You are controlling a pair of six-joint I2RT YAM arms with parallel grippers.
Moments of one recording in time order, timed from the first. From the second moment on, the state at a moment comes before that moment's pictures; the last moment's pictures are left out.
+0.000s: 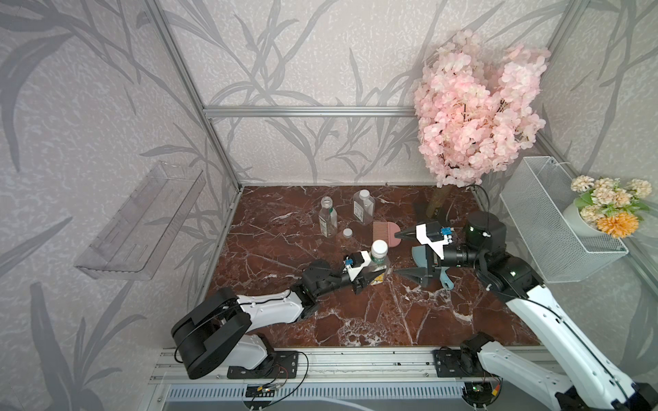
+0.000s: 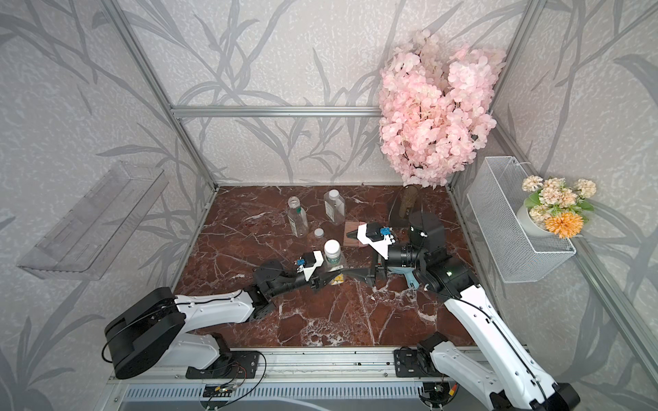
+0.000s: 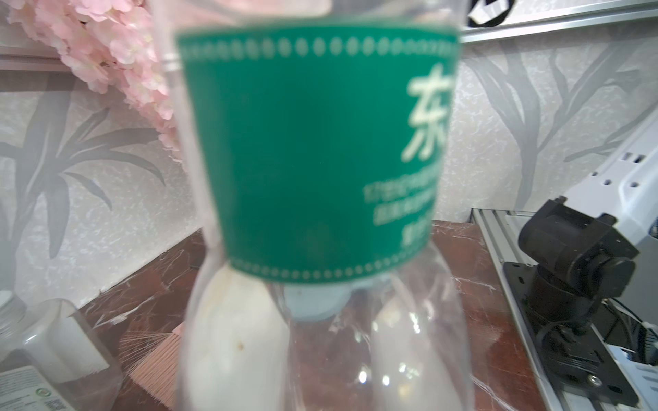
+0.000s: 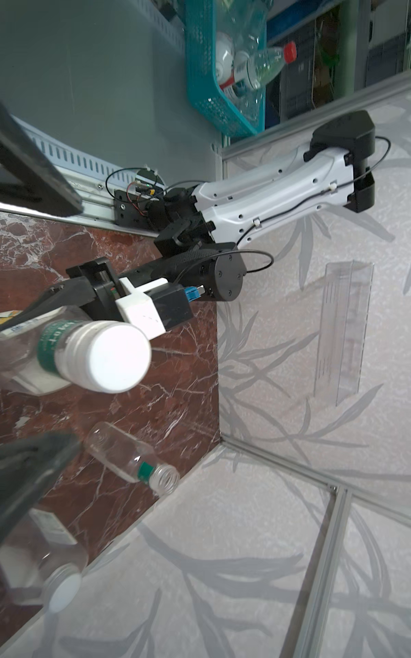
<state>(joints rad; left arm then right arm) -0.84 1.38 0.46 0.97 0.39 0.08 0.45 0.97 1.05 -0.43 -0.98 -0.36</state>
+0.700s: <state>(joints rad) -0.84 1.38 0.46 0.95 0.45 0.08 0.47 1.15 1.13 -0.43 -1.12 -0.48</state>
